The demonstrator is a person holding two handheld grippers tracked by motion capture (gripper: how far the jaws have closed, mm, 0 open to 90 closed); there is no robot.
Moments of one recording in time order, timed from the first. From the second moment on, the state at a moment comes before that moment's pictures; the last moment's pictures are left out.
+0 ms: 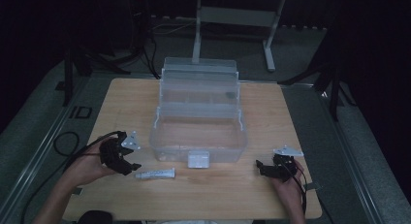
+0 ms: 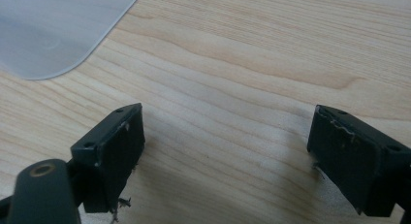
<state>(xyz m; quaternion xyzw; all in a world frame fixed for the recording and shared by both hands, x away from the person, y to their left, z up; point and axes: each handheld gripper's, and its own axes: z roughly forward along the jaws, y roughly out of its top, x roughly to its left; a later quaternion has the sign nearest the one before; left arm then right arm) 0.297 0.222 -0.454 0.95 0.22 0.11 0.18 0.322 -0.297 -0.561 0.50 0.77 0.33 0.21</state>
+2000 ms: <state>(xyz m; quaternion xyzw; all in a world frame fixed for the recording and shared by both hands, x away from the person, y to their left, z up) 0.315 0.169 -0.482 0.99 0.14 0.04 0.09 0.321 -0.297 -0.561 0.50 0.78 0.33 0.21</state>
